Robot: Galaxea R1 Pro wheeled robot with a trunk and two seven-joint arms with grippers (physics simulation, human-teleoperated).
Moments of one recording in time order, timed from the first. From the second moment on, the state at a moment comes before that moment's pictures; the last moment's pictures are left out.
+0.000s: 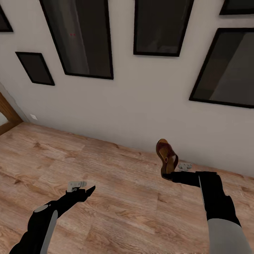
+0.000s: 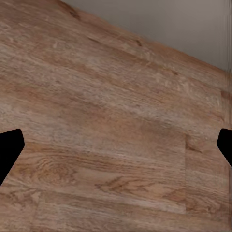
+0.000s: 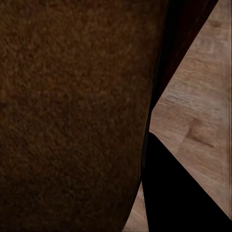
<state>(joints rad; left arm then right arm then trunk) -0.23 -0.02 0.20 -1.48 0.02 0.57 -0.47 -0.61 -0.01 -0.37 -1.23 0.47 0.88 0.87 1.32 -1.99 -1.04</state>
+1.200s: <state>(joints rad) -0.23 -0.02 0.20 -1.48 0.02 0.57 -0.47 -0.61 -0.01 -0.40 -1.23 0.47 0.88 0.87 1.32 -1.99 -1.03</state>
